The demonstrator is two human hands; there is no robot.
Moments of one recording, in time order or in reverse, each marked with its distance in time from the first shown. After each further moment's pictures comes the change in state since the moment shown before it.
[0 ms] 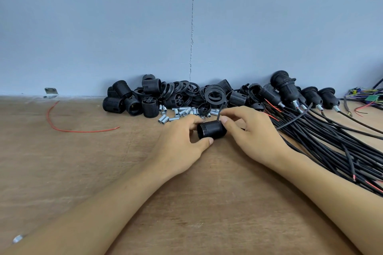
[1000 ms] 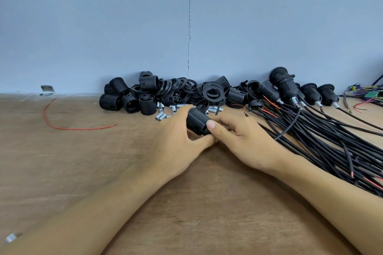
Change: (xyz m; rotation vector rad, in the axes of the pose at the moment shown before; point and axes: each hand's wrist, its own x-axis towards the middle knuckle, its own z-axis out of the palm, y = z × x) left_hand -0.007 0.014 -0.001 -0.122 0.113 0.068; right_hand -0.011 -0.016 0.003 0.246 -0.178 -0.171
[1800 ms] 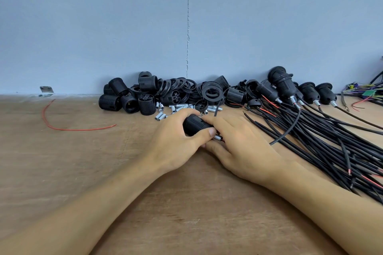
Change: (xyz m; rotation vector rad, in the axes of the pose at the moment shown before) left_hand 0.006 0.002 -0.008 -0.223 -0.194 -0.132; right_hand -0.012 -0.007 0.007 -0.439 0.018 -0.167
